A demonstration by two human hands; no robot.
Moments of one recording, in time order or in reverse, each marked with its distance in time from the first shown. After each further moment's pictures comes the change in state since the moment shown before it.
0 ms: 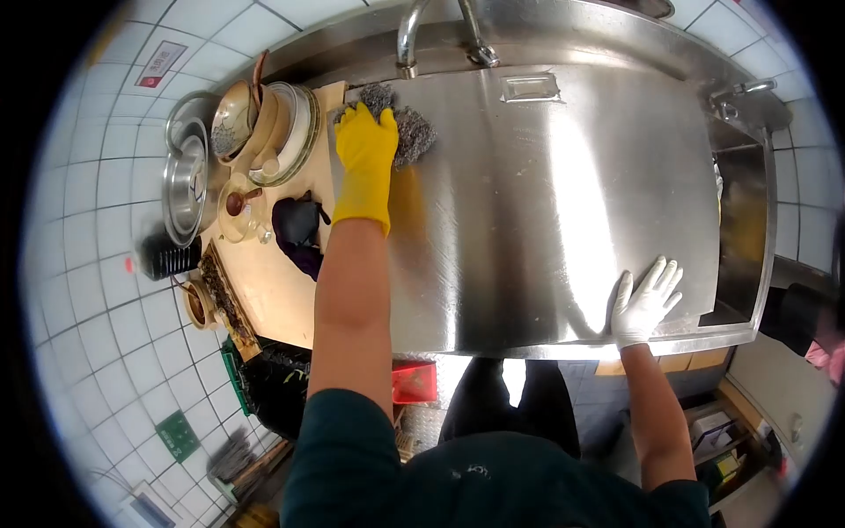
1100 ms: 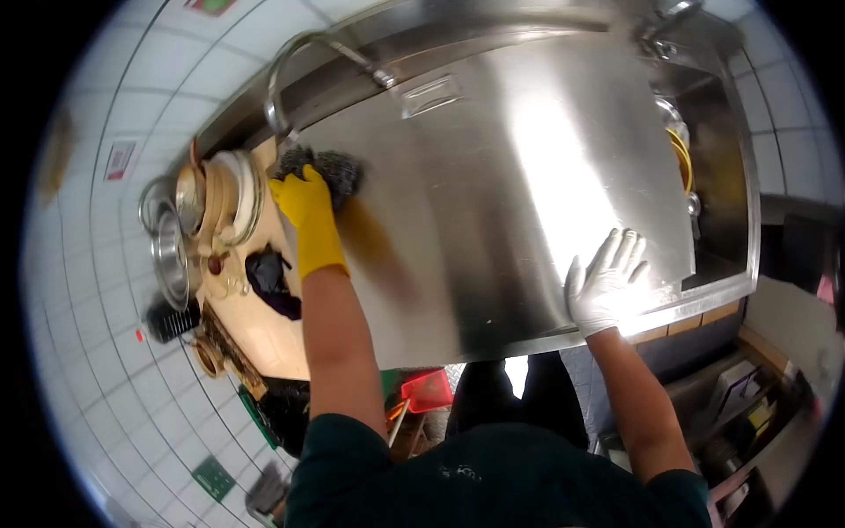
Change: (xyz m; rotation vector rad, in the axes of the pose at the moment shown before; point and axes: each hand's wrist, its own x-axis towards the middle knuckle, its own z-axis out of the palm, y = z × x) left_hand -0.015 -0.018 0.011 0.365 0.156 -0.064; right_hand 0.009 0.000 -0.032 0.062 -0.140 -0.004
